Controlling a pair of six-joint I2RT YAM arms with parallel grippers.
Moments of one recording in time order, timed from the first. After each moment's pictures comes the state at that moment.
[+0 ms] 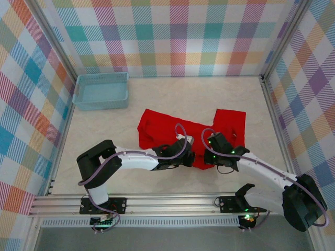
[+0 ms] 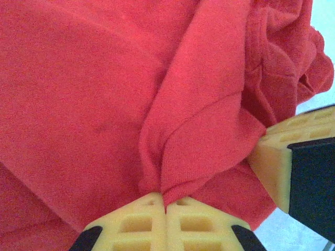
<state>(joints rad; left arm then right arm) -1.09 1.77 0.94 0.06 -0.05 -0.76 0.62 1.09 0.53 -0.53 0.00 0.61</state>
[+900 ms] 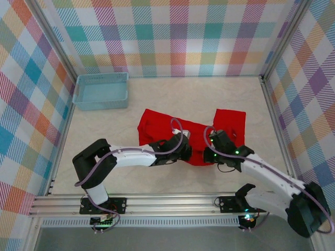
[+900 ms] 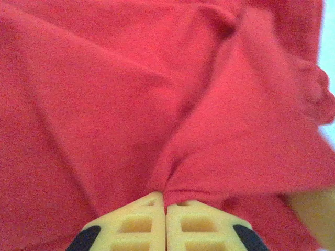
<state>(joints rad) -1.01 1.73 0.96 -0.01 -0.06 -0.78 0.62 0.97 0.58 -0.57 -0.05 0.58</state>
